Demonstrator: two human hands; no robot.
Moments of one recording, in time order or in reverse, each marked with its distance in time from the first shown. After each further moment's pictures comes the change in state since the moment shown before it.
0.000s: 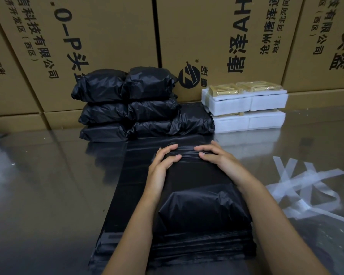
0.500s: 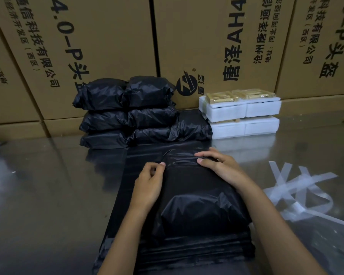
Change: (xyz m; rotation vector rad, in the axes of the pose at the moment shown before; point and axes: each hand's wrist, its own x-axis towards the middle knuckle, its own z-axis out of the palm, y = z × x) left_hand -0.013 0.007 -0.027 0.504 0.193 -0.068; right_hand -0.002 0.002 -0.004 -0.059 0.071 -0.029
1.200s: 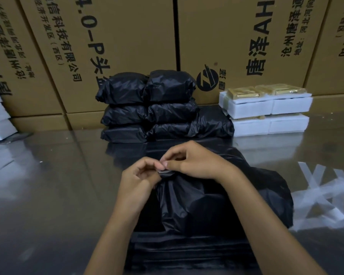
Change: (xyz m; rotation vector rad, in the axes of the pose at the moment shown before) left_hand -0.023 -0.007 -0.070 -0.378 -0.013 0.299; right_hand 0.004 -0.072 0.096 -0.327 -0.432 -0.296
